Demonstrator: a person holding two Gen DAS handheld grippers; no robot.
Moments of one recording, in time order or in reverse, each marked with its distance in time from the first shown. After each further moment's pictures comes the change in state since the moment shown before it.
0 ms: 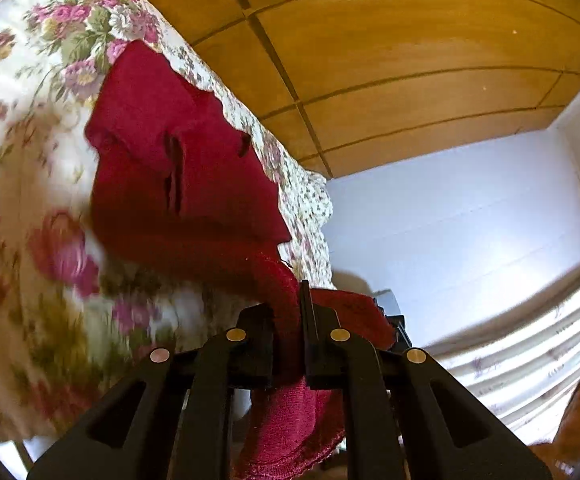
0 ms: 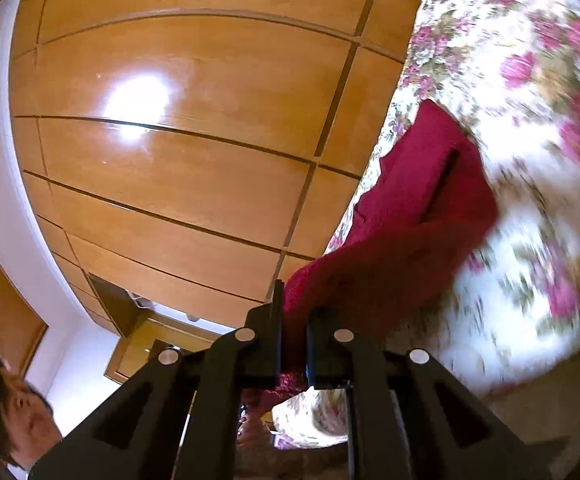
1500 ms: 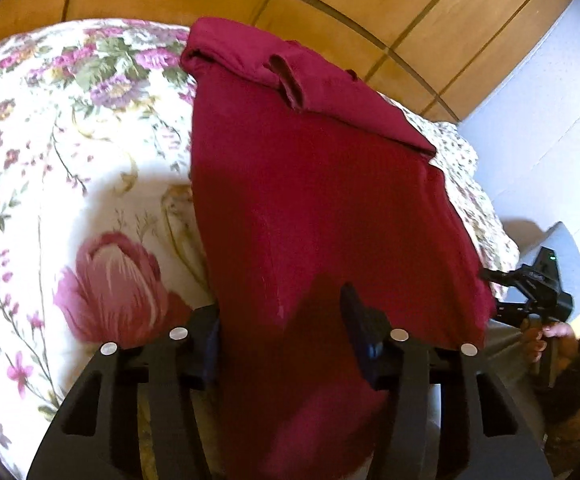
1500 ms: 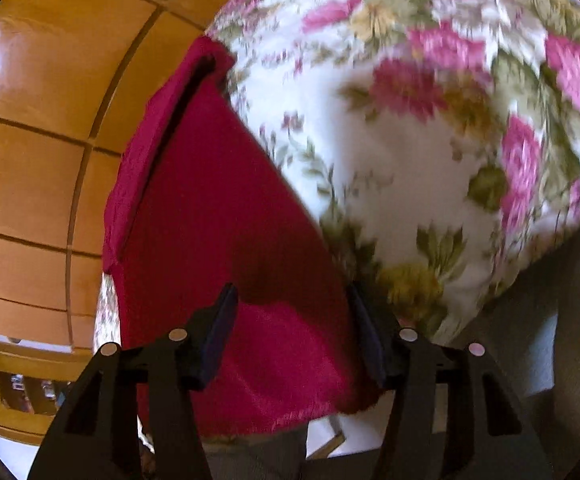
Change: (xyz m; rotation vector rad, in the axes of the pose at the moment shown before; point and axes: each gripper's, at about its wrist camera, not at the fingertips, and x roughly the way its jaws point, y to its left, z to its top) left arm 0.091 0.046 -0.039 0.362 0.034 0.583; right arm 0.017 -0.119 -0.031 0.102 0.082 -0.756
